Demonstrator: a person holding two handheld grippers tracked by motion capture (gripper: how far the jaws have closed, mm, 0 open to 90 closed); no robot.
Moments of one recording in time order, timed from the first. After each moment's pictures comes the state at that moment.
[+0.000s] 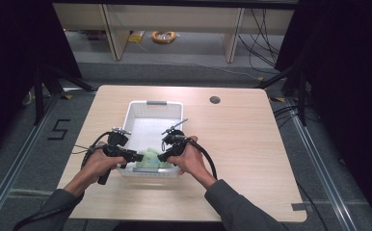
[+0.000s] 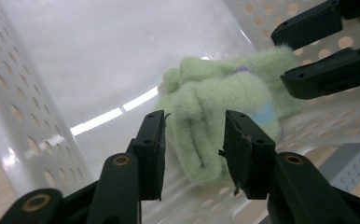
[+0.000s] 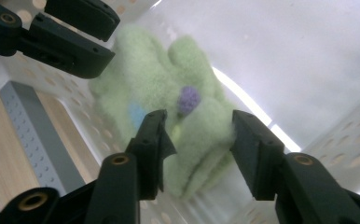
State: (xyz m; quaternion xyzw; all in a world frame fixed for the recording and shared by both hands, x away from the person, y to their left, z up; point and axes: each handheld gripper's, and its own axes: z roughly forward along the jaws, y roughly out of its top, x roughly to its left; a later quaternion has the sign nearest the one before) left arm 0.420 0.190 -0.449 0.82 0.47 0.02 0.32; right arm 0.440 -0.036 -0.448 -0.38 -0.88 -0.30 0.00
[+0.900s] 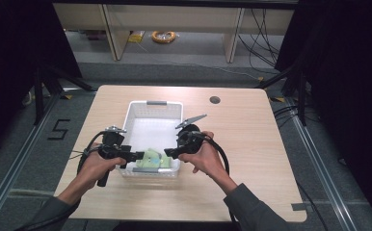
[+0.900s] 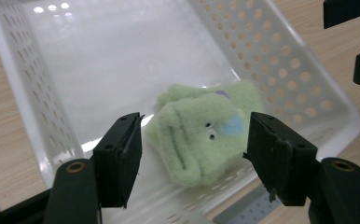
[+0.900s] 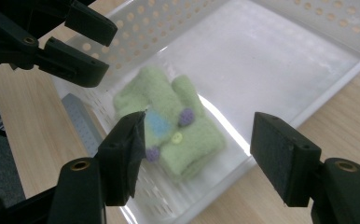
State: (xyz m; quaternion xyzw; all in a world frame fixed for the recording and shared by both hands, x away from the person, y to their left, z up) left arm 0.397 0.187 -0.424 0.79 0.49 0.06 0.37; right arm 0.423 -0.076 -0.407 -0.36 -0.86 -0.37 -0.04
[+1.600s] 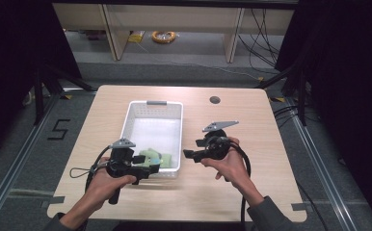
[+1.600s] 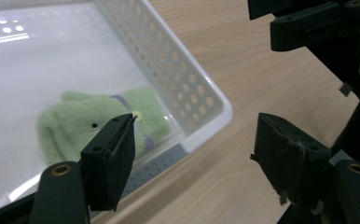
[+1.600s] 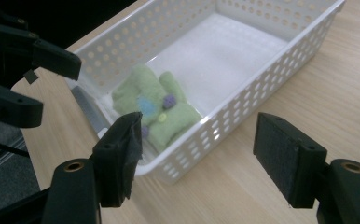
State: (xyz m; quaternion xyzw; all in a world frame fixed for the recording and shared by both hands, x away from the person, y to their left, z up) left arm 0.345 0.149 -0.412 0.77 0.45 0.04 0.45; right arm 0.401 -0.141 -0.400 -0.37 -0.82 -0.43 -0.03
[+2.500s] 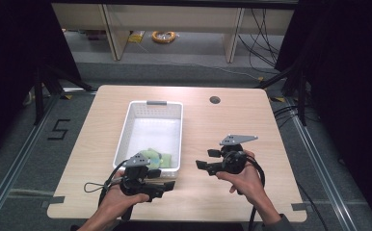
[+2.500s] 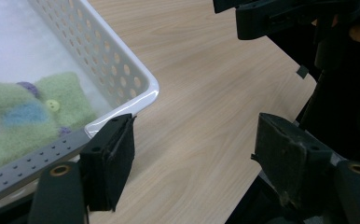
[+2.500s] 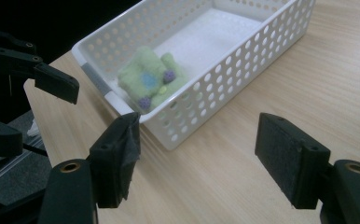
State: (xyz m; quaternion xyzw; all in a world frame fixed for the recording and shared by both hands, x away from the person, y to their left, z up) left arm 0.312 0.113 -0.427 0.78 0.40 0.01 0.48; right arm 0.369 -0.182 -0.416 -0.37 -0.81 -0.46 -0.03
